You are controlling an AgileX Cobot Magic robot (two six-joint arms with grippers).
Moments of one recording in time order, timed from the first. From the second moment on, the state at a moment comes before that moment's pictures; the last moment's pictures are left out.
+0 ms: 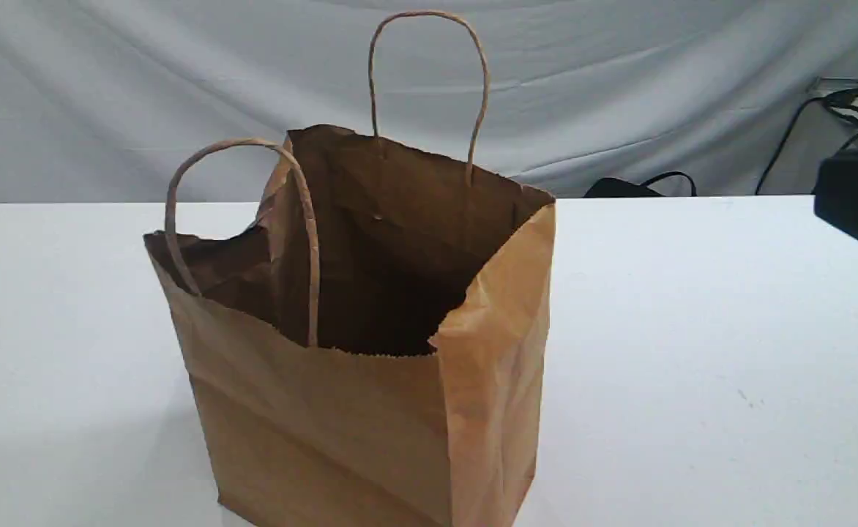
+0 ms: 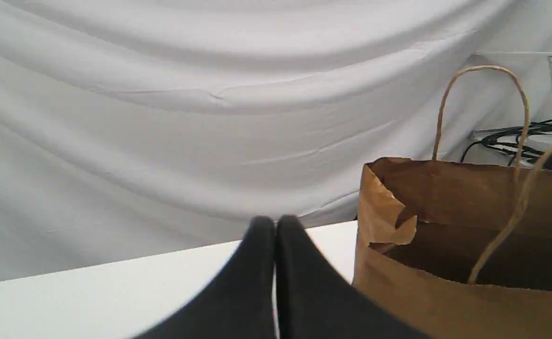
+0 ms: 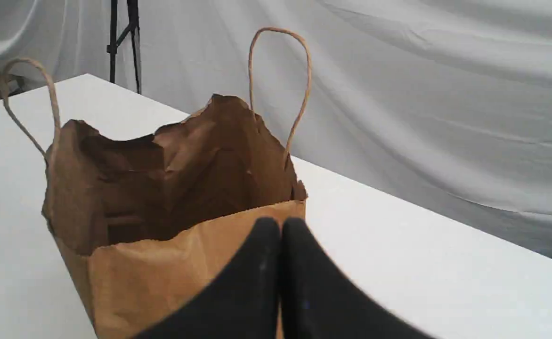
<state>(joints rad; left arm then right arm) 0.01 0.33 -0.52 -0.74 0.42 0.71 0.73 0.63 -0.70 -0.40 0.39 0.37</state>
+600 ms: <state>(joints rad) 0.01 0.33 -0.52 -0.74 0.42 0.71 0.22 0.24 -0.27 -0.39 -0.21 0.32</state>
